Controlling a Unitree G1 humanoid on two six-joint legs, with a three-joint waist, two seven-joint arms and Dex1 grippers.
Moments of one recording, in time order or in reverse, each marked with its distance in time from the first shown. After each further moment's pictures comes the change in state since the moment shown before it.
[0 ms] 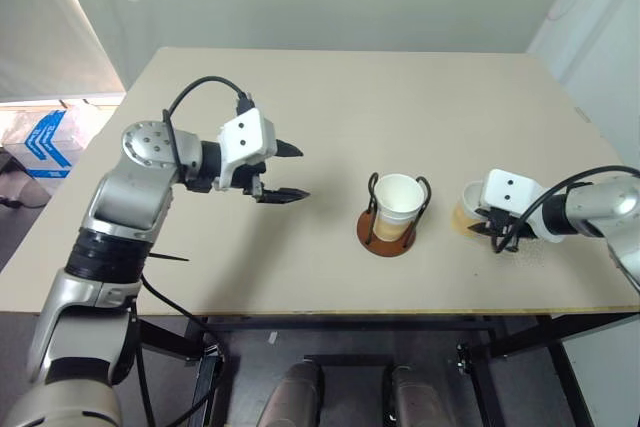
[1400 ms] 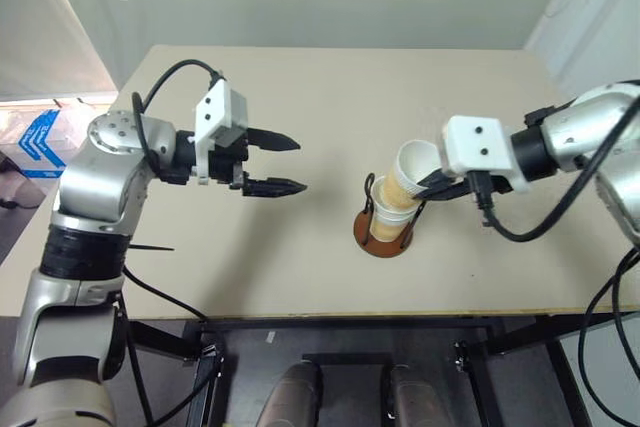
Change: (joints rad) left arm -0.011 0.043 0.090 -0.037 -0.212 0.157 -0.081; right arm -0.476 0.161 0.135 -0.078 0.109 0.031 0.285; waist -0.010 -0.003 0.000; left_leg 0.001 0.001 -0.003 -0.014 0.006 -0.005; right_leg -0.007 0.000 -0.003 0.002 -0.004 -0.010
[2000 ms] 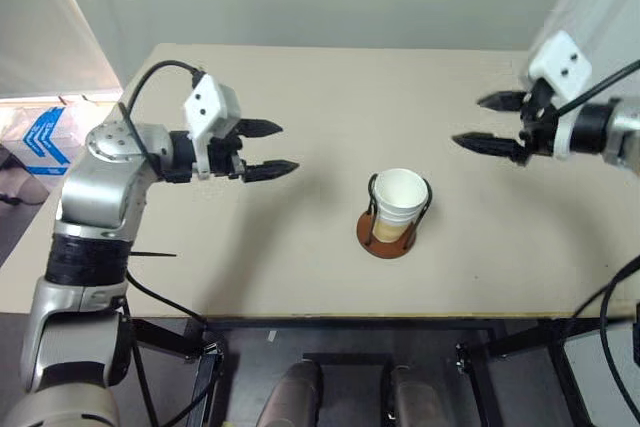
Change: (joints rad) left arm 0.043 -0.043 0.068 0.028 0.040 -0.003 0.232; right arm 0.197 0.054 -0.426 0.099 0.048 0.283 -0.373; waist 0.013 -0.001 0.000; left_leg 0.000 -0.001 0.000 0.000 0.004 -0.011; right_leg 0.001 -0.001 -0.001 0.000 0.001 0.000
